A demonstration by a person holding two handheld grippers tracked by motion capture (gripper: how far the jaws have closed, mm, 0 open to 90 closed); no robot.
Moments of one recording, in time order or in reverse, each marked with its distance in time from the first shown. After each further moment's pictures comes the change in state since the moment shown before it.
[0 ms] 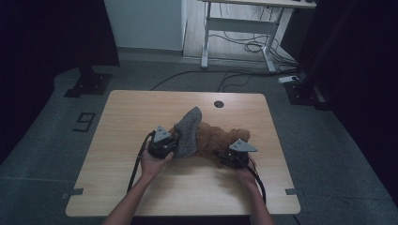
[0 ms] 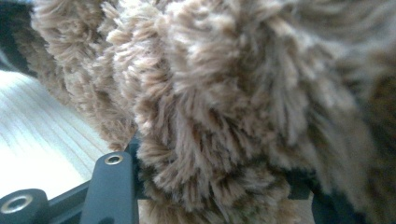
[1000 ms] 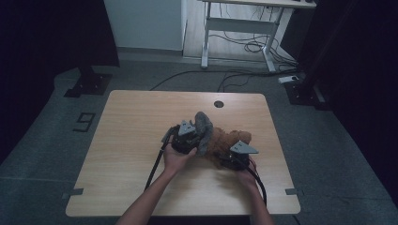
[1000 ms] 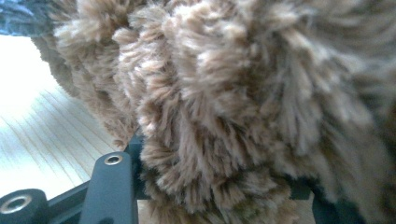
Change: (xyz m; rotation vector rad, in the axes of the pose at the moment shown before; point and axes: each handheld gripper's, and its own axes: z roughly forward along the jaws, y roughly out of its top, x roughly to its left) left arm -0.055 0.048 0.044 -0.016 -0.106 -0.029; right arm 0.001 -0.004 -0.005 -0.007 0.014 0.005
